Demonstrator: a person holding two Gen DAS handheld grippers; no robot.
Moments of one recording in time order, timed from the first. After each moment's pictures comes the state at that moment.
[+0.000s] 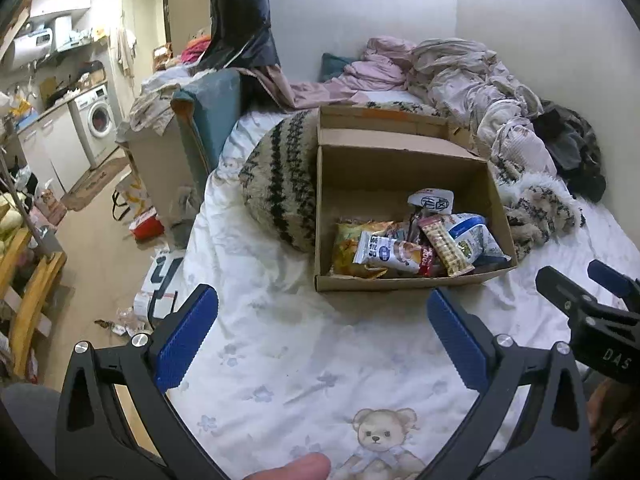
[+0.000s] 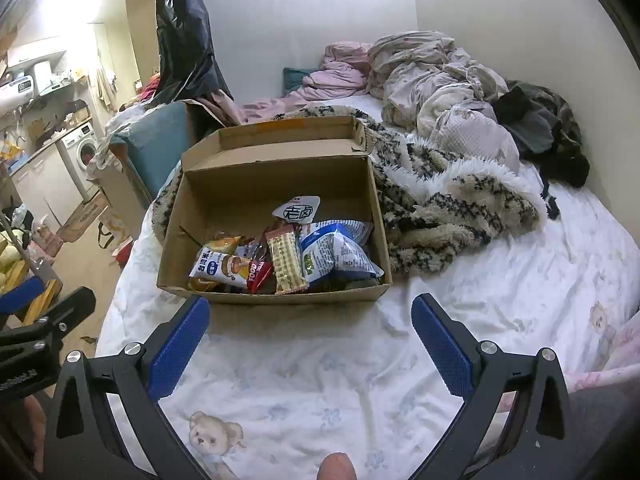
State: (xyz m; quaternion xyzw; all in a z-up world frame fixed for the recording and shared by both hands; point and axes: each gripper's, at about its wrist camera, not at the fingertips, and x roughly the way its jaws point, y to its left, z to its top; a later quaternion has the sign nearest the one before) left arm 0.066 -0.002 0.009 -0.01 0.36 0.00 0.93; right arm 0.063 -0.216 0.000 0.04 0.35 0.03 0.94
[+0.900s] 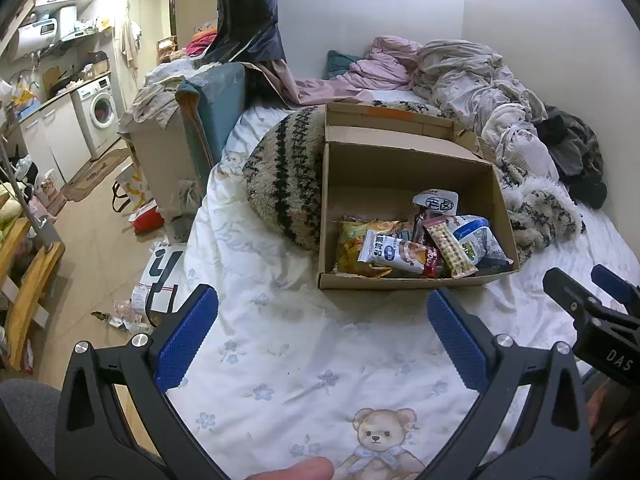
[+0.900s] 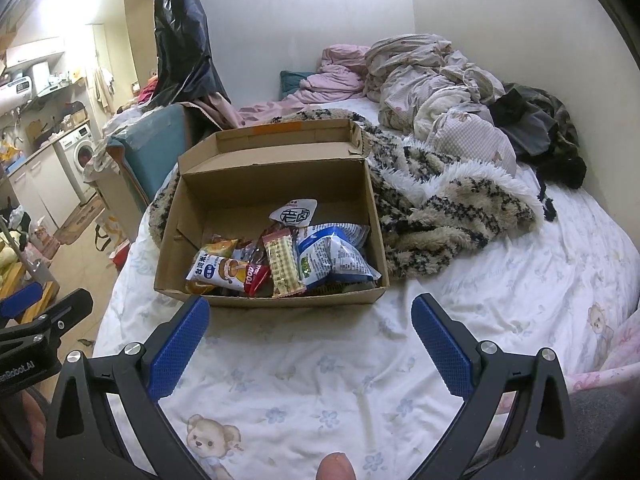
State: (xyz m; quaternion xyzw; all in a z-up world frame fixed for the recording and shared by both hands) left arm 0.067 0.007 0.009 -0.02 0.36 0.00 0.93; right arm 0.065 -0.218 -0.001 0.04 0.34 0.03 0.94
